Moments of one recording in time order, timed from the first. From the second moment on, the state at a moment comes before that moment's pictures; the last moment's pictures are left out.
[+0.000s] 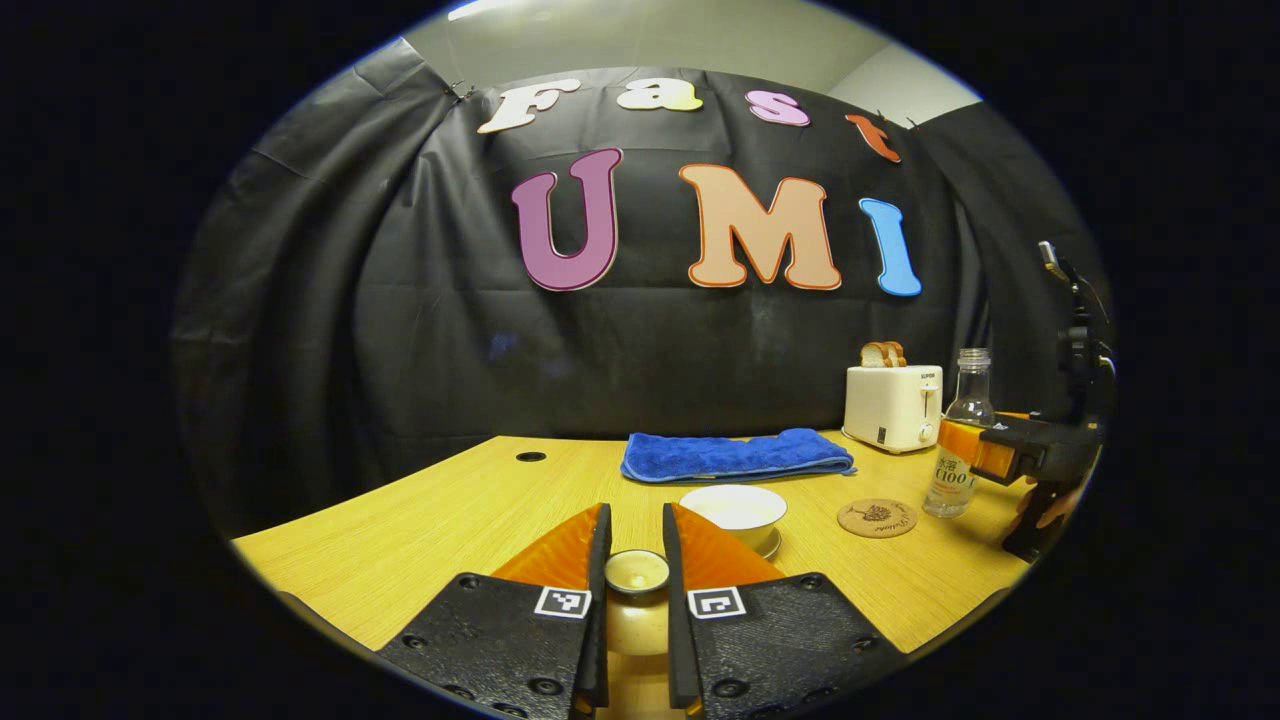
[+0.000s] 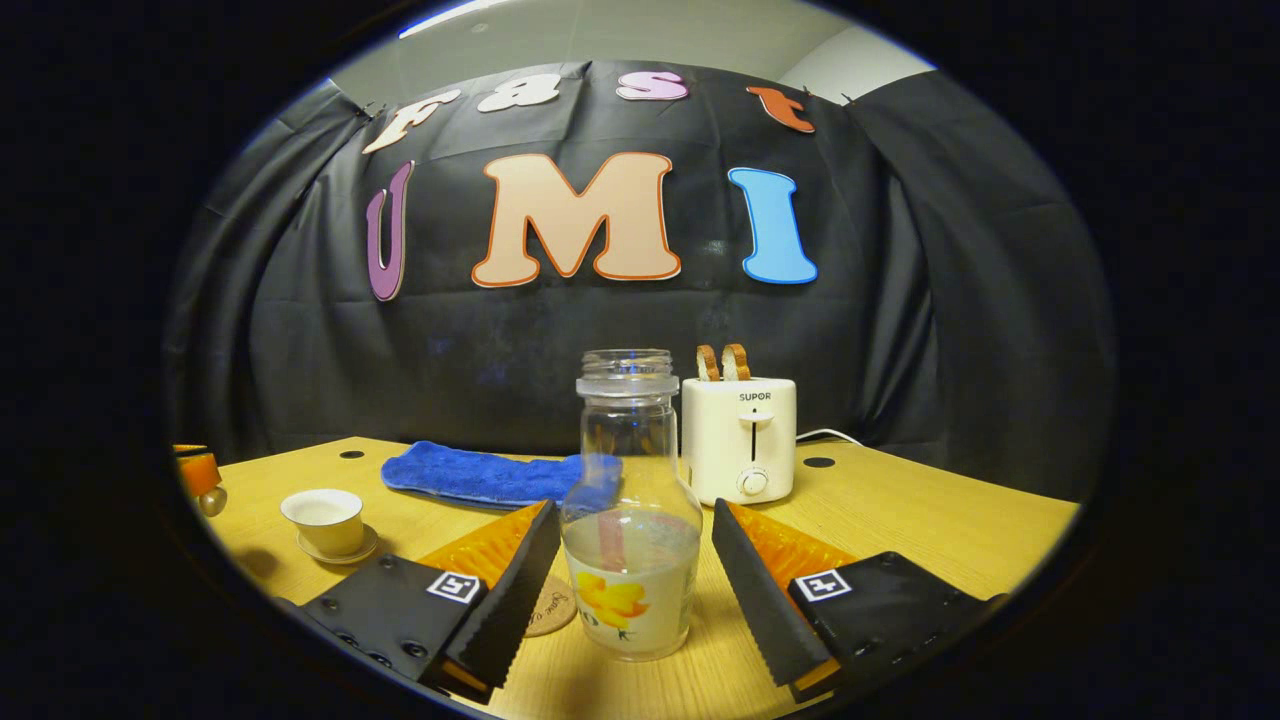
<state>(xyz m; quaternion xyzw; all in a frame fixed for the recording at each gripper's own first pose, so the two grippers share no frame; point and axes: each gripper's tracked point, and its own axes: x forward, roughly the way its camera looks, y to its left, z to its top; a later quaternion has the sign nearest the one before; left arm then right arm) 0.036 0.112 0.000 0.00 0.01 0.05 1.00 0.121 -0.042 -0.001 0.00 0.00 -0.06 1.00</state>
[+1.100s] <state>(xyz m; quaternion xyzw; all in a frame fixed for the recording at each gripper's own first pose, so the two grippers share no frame) 0.021 0.152 -0.002 0.00 0.00 0.03 1.00 0.122 0.063 0.018 -0.30 -0.02 0.01 0.95</state>
